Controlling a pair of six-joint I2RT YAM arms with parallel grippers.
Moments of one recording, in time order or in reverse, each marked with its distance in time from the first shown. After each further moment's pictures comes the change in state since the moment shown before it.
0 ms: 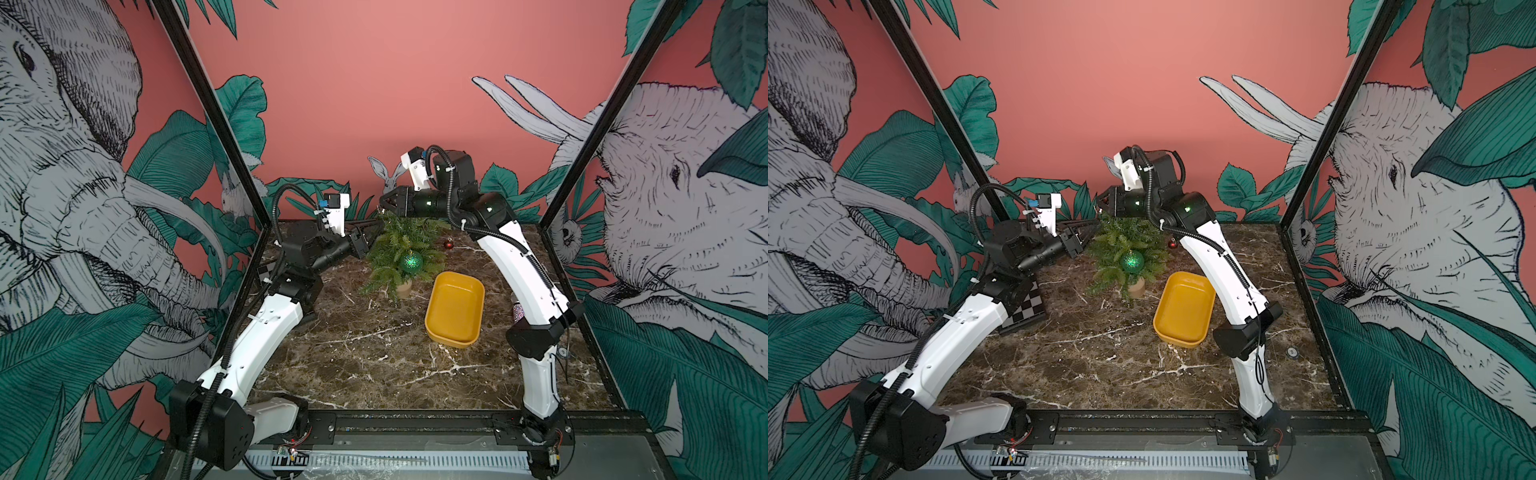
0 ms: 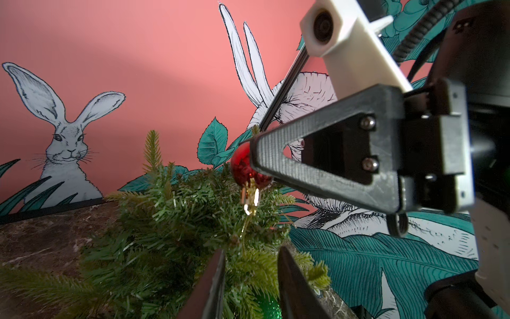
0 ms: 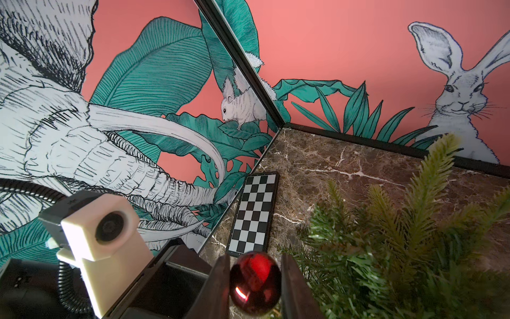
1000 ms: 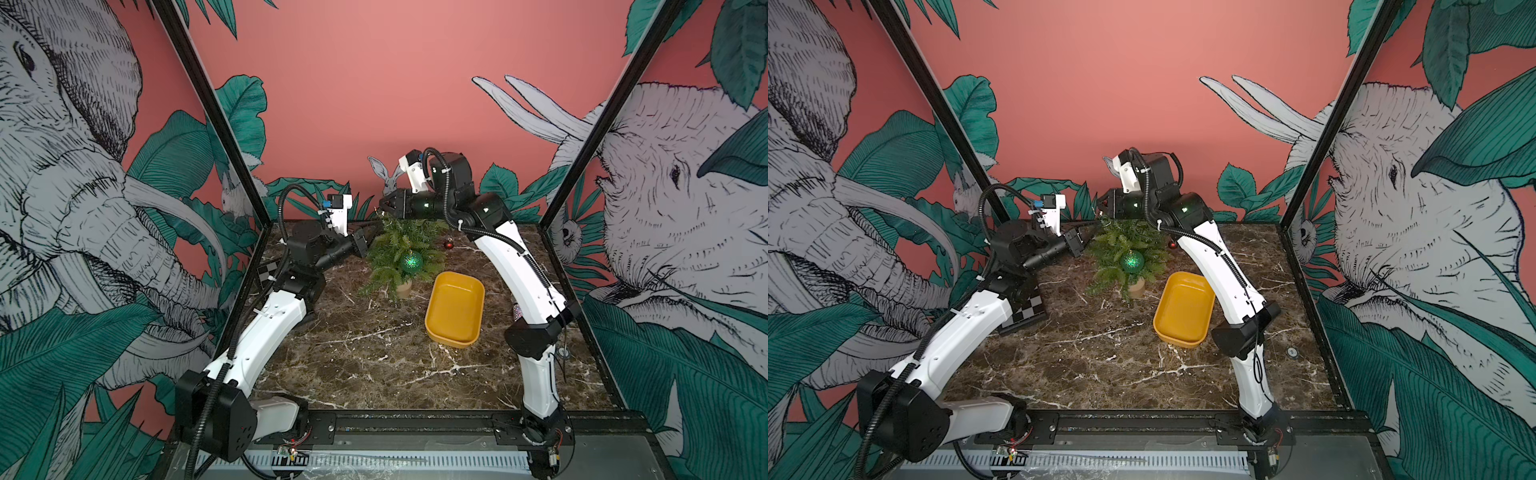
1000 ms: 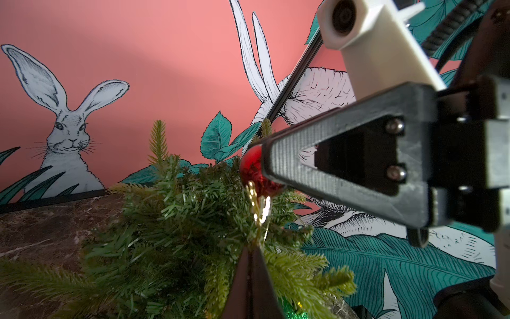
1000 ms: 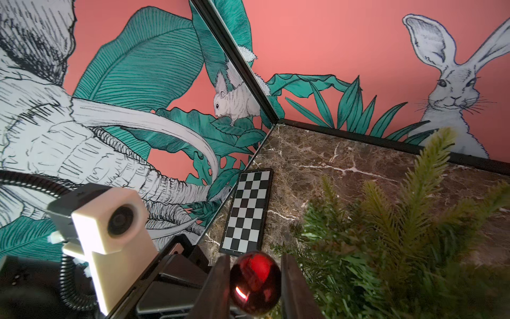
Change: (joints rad) left arm 0.000 0.040 -0.003 0.015 -0.005 -0.005; right arm 0.005 0.013 0.000 -0.024 0.033 -0.018
